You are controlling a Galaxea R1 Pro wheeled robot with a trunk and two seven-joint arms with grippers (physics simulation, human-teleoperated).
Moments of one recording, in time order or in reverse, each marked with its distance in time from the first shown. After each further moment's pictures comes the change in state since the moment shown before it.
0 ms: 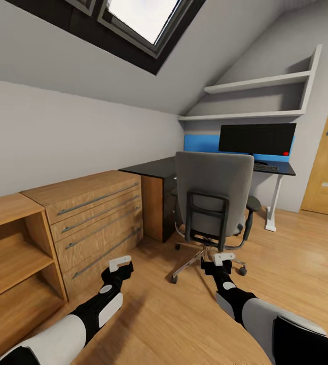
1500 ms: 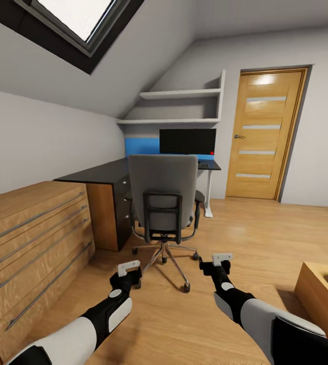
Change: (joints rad) left arm 0.000 -0.071 -0.026 0.061 0.000 0.000 0.004; right arm 0.002 0.009 0.001 -0.001 -0.001 0.000 -0.001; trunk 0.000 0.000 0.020
